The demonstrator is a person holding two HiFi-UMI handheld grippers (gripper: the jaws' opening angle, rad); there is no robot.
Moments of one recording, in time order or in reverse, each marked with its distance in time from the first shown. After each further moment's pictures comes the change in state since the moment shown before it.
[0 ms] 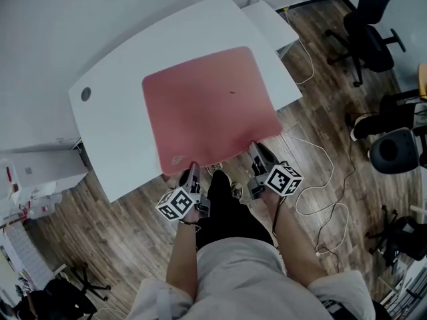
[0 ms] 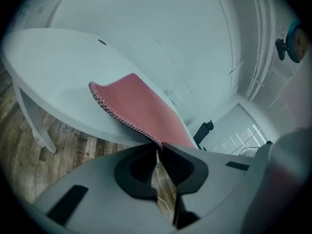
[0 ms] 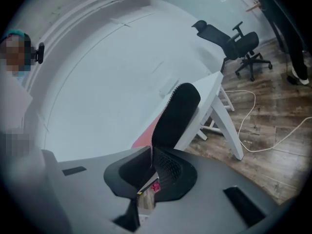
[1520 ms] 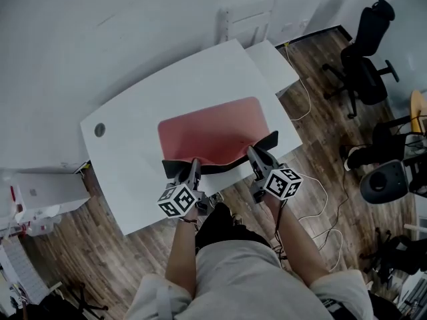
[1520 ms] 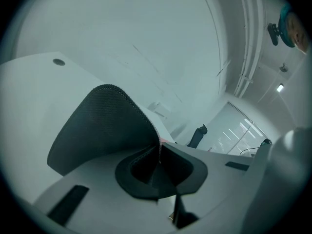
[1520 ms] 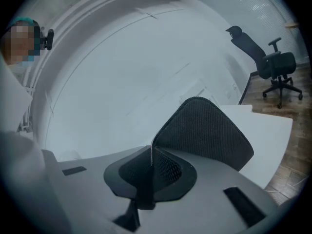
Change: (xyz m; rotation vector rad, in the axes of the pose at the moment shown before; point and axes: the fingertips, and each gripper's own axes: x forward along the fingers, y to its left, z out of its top) left arm 0.086 -0.060 0.162 0.143 -0.066 -0.102; right arm 0.112 0.077 0.104 -0.228 0.024 0.074
